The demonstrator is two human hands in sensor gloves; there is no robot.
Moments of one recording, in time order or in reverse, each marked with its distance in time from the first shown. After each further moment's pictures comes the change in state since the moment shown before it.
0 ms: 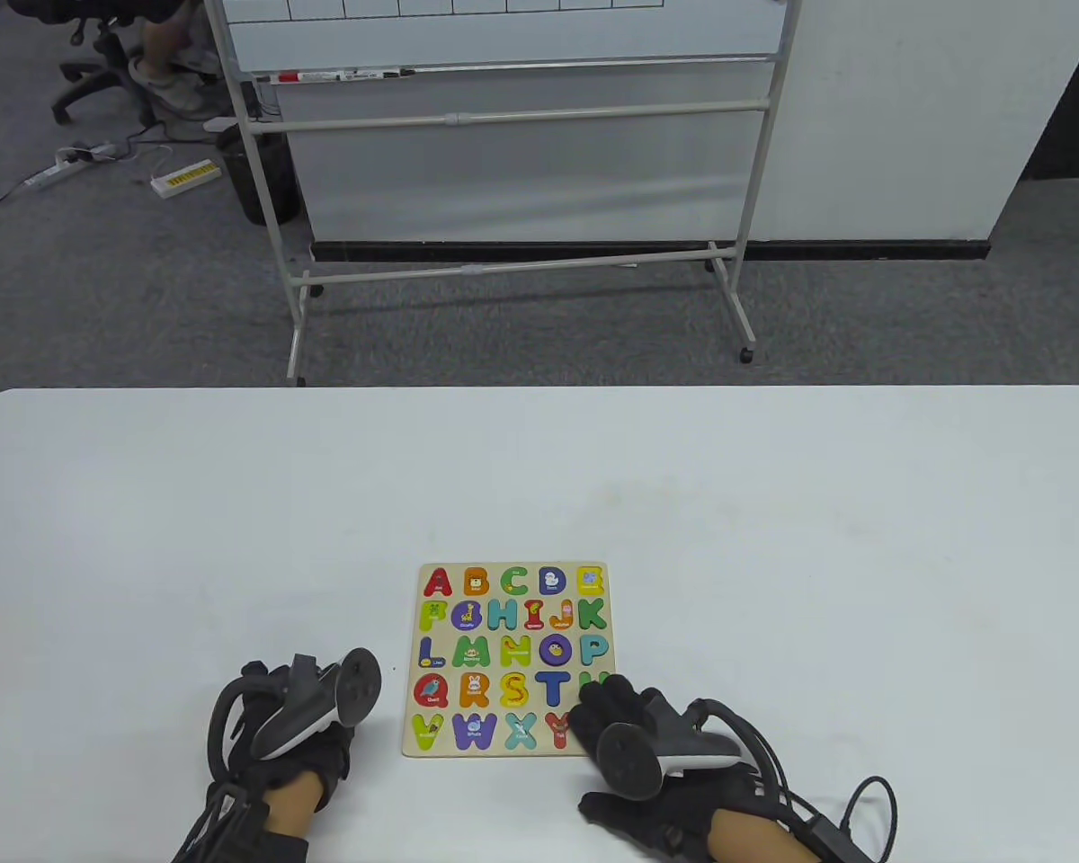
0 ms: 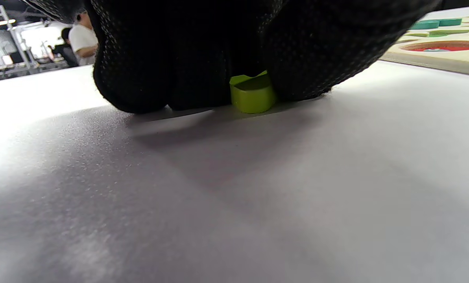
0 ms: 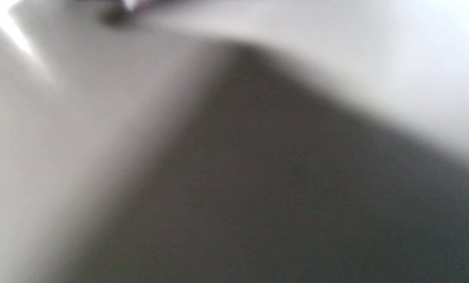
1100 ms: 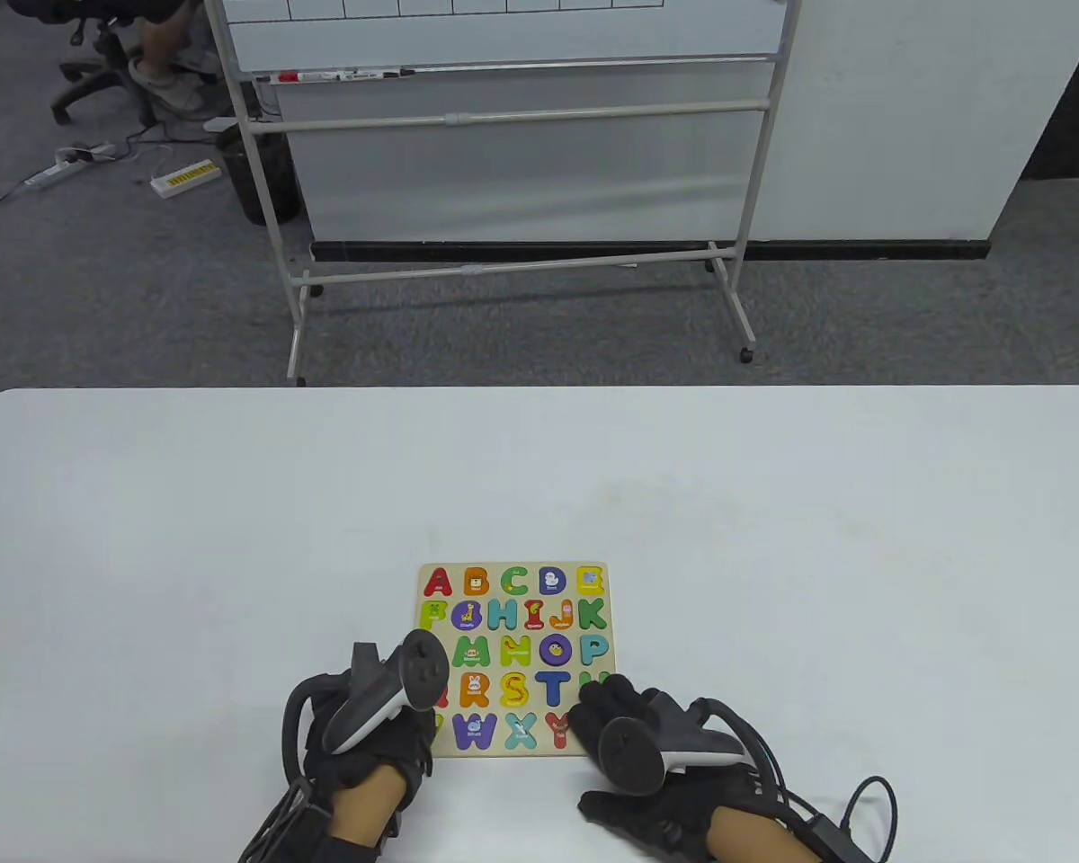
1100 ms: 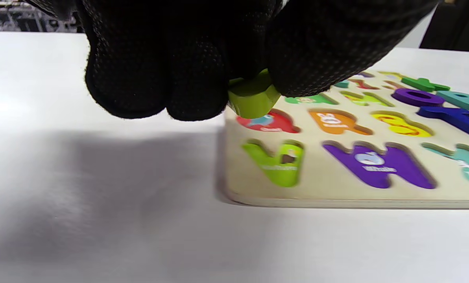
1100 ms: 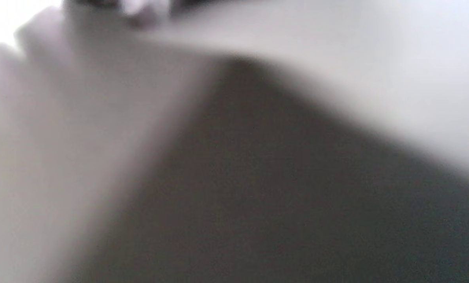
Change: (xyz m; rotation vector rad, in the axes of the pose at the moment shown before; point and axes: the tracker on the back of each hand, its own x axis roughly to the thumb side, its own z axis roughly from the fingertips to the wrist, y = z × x) left_hand 0.070 0.041 0.010 -0.093 0.036 0.191; right_hand -0.002 -0.002 0.000 -0.020 -0.002 -0.055
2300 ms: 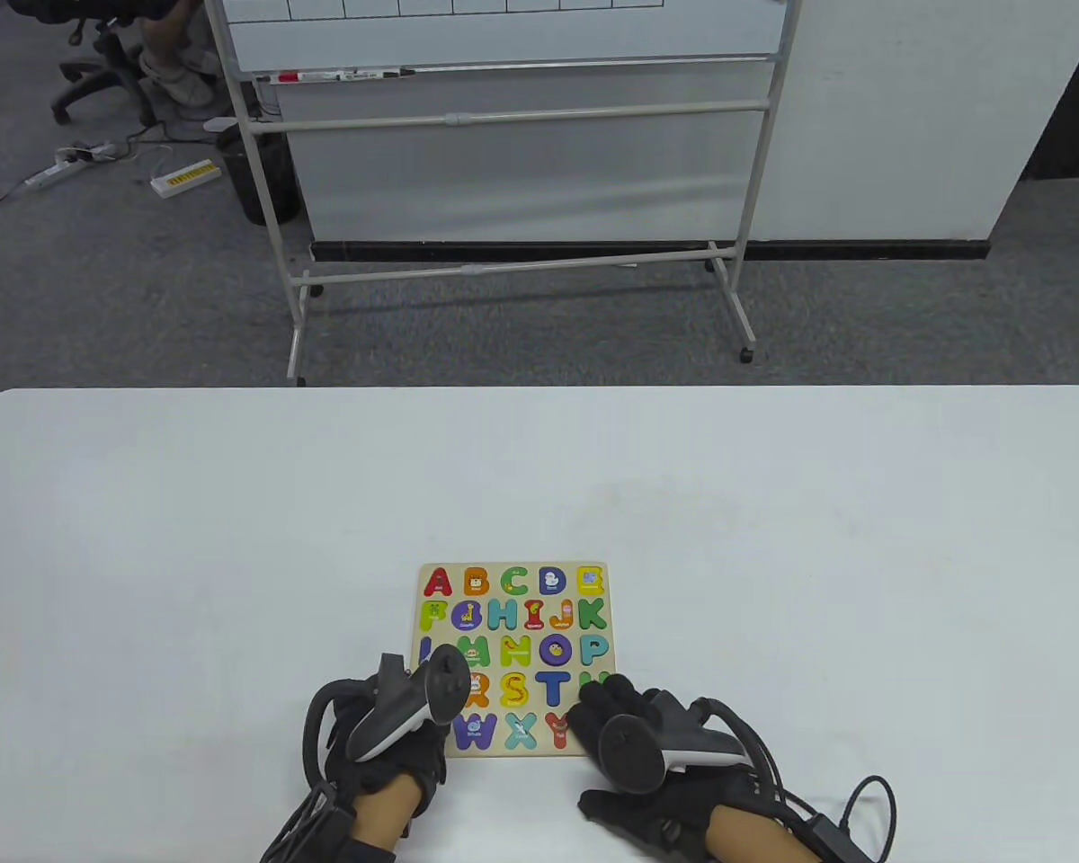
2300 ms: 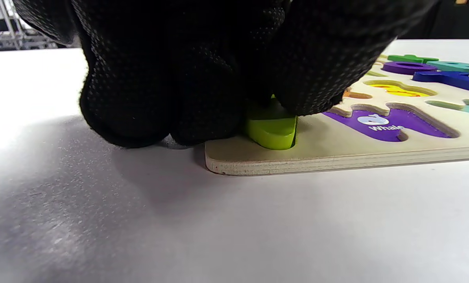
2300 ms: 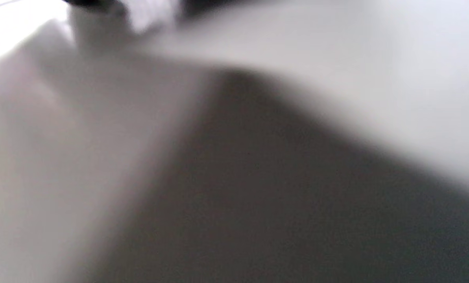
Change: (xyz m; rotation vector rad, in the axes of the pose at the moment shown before) left_hand 0.009 -0.019 -0.006 0.063 -0.063 -0.074; right_hand 0.000 -0.002 0.000 -0.018 0.007 -0.014
